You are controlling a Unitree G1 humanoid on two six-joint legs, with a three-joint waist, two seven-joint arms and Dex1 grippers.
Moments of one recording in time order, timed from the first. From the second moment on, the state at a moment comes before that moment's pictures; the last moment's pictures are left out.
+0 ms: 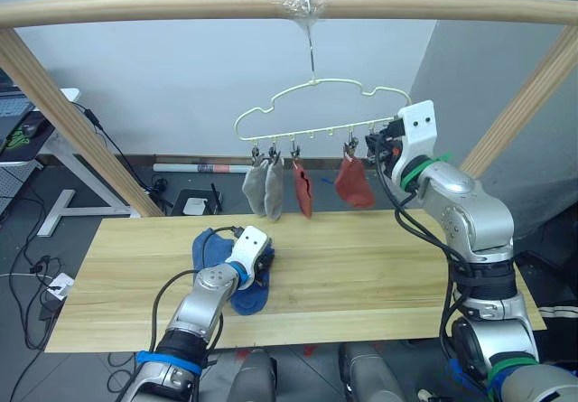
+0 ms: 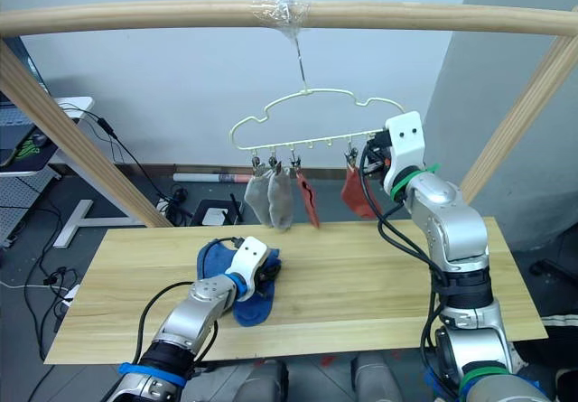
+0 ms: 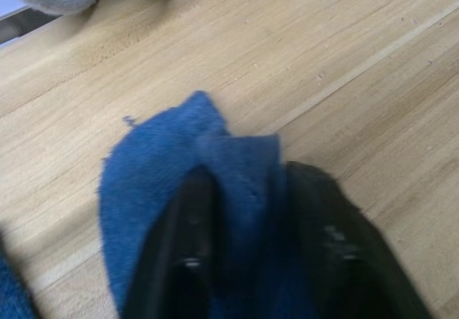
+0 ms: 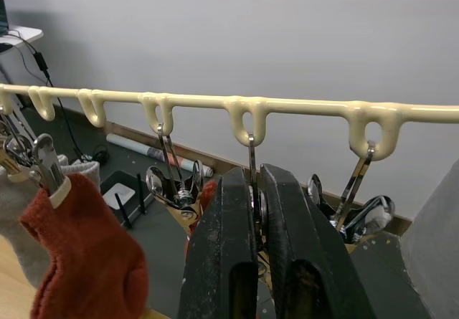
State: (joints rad) left arm -0.25 0.30 -0.17 0.30 0.00 0.38 -0.44; right arm -0.68 -0.29 -0.05 -0.15 0.24 0.81 0.26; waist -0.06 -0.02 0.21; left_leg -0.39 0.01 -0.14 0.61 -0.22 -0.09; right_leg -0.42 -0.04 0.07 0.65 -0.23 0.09
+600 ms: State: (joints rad) left arm -0.25 0.16 -0.20 0.03 -0.14 0.13 -0.60; right arm -0.88 -0.23 -0.34 -0.08 0.44 1.26 0.19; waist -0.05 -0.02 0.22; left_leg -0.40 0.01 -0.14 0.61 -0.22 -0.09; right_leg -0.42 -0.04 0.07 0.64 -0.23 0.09
